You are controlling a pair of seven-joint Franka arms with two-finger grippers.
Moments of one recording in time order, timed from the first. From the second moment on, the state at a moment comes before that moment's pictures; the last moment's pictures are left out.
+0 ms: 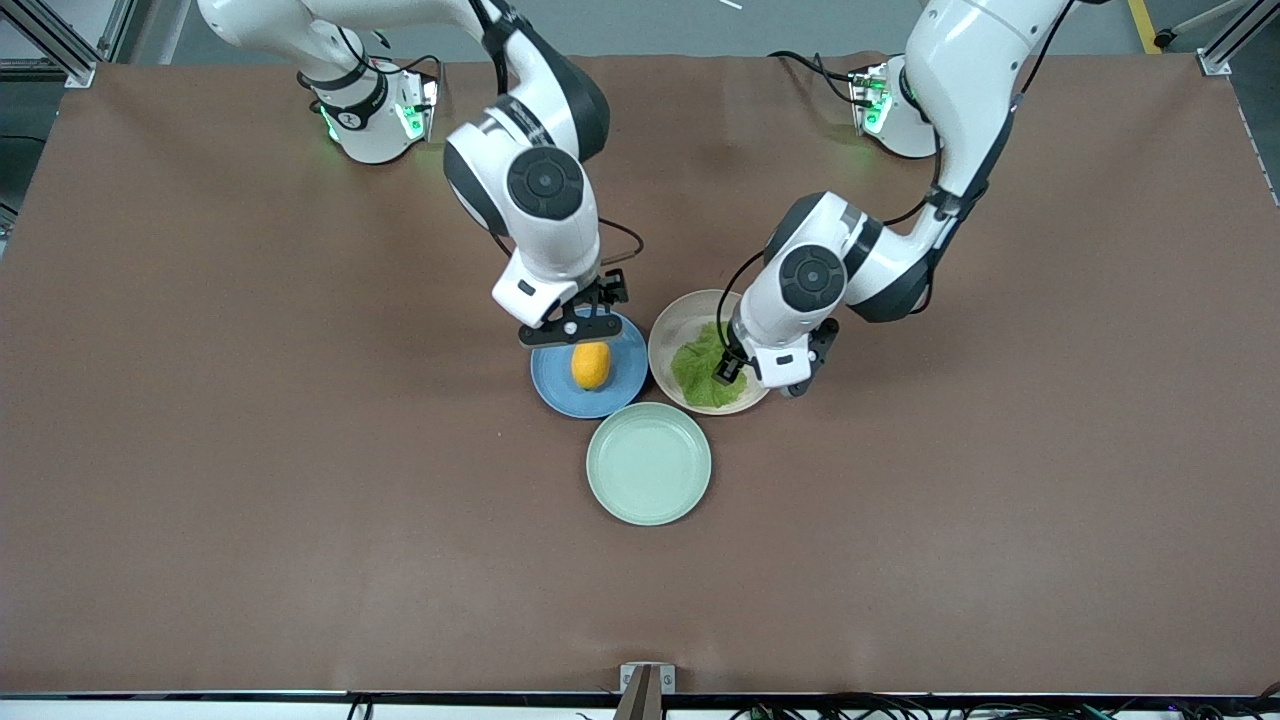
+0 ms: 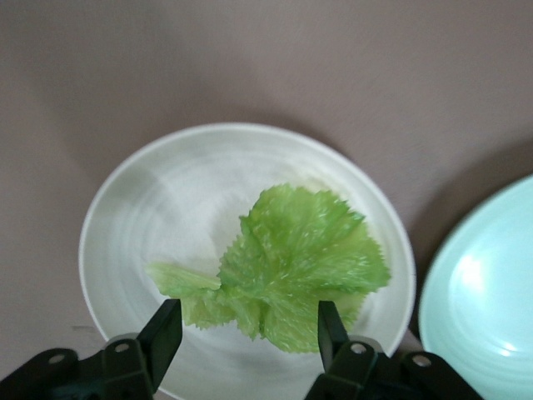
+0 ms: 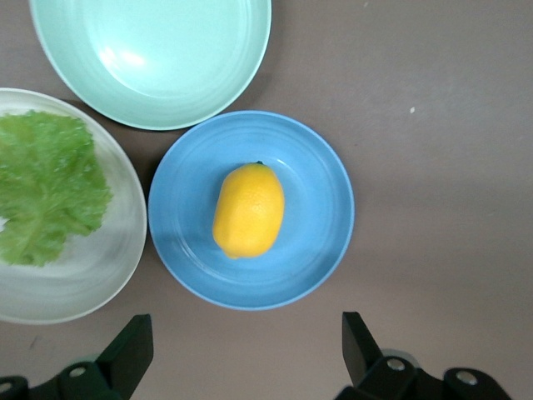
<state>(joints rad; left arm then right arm) -0.35 0.54 -0.31 -1.83 -0.04 2.31 -1.65 0.68 0.46 0.05 -1.62 0.00 1.99 0.62</state>
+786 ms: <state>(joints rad) -0.36 0.63 -0.30 -1.83 -0.03 2.33 -1.67 0.66 0.65 0.03 -1.62 0.11 2.19 0.64</state>
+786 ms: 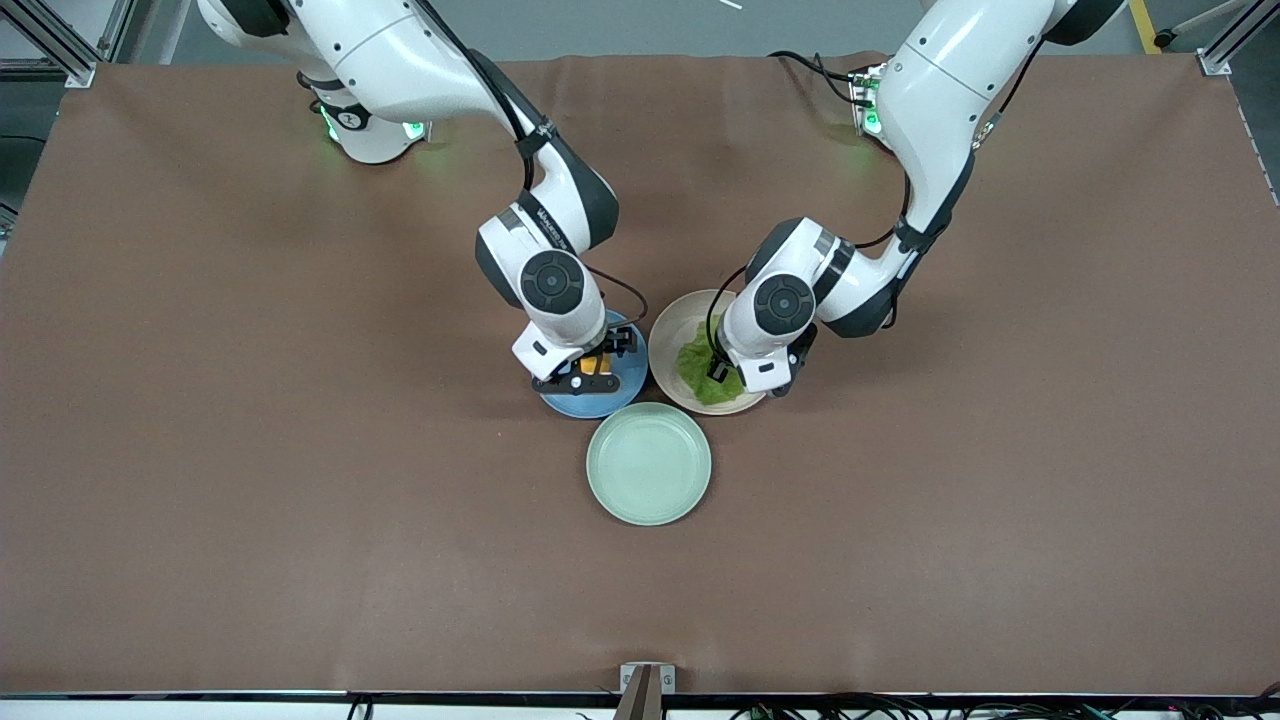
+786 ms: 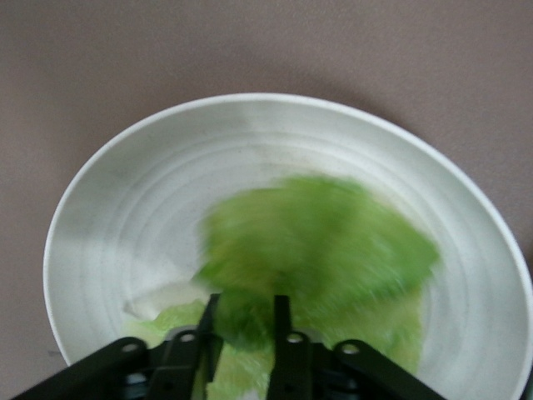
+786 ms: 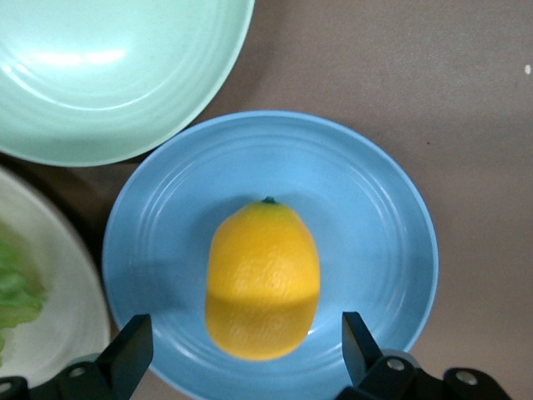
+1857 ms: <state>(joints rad) 0.01 0.38 -0.28 -1.81 0.11 2.00 -1.39 0.65 0.67 0.02 -1.60 0.12 2.17 0.64</state>
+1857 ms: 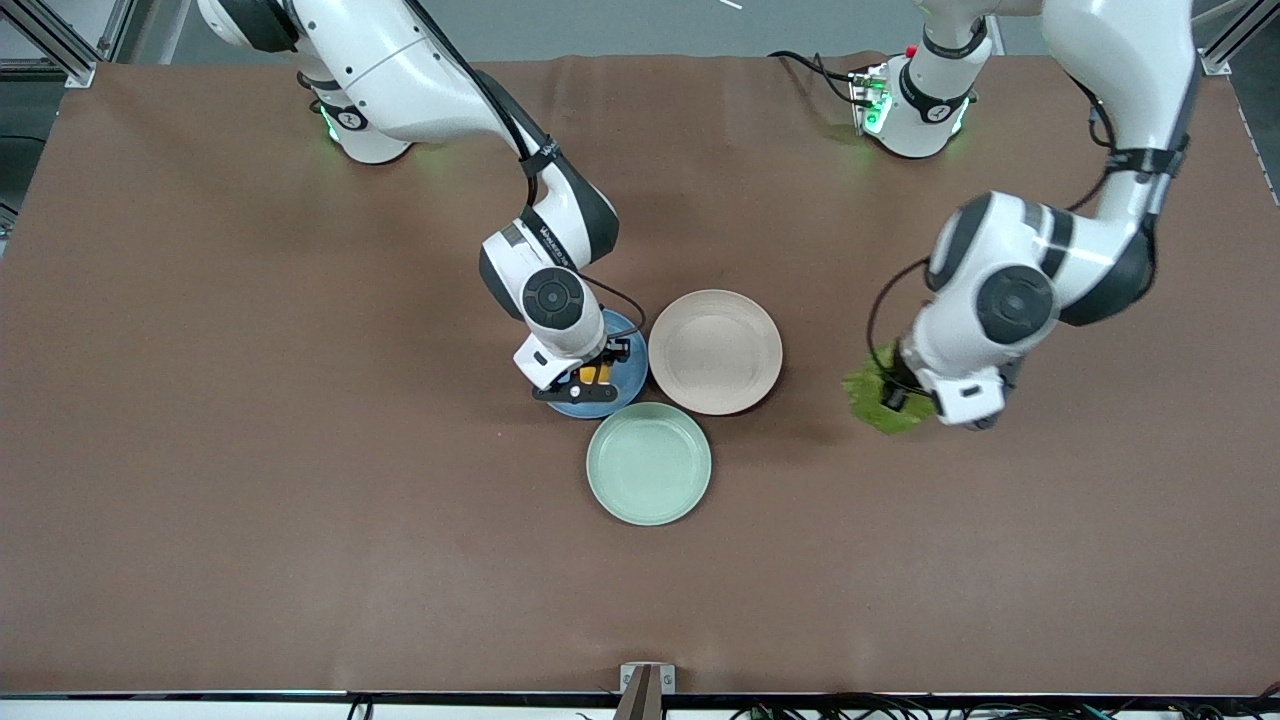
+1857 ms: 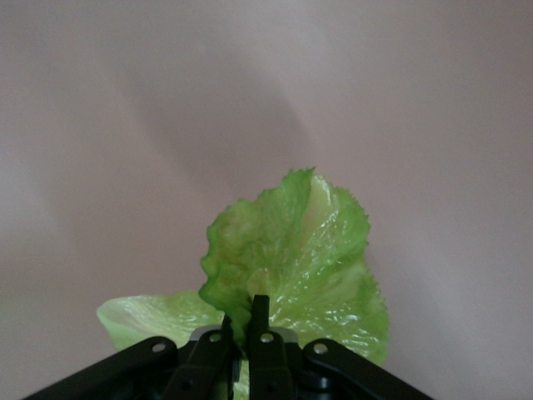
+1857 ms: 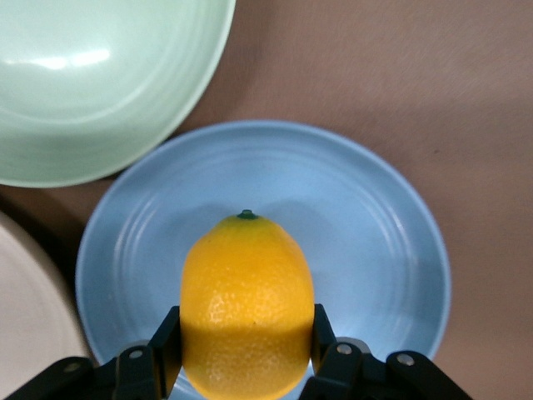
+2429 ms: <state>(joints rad) 0.16 0.57 -0.28 -1.81 0.20 2.10 -1.35 0.32 0.30 0.01 -1.56 -0.01 1.66 0.42</state>
